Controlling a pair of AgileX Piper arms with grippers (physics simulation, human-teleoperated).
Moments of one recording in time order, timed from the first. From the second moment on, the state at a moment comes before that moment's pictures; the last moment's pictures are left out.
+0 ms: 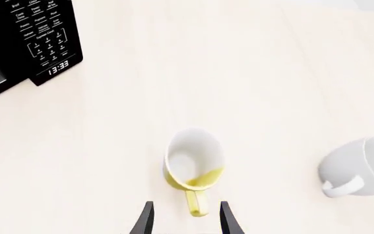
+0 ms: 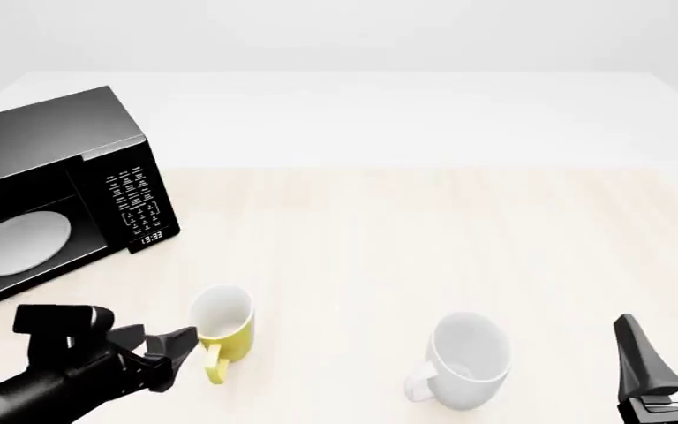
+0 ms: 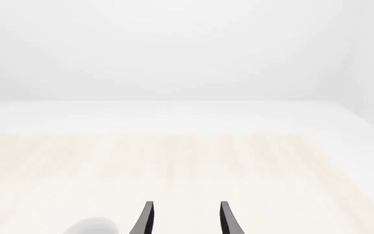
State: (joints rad) left arm -0.41 0.81 -0.23 0.08 -0.33; right arm 0.00 0.01 0.00 0.00 0.00
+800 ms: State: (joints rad) left arm -0.46 1.17 -0.16 -0.22 -0.47; right arm 0.00 0.01 0.00 0.00 0.00
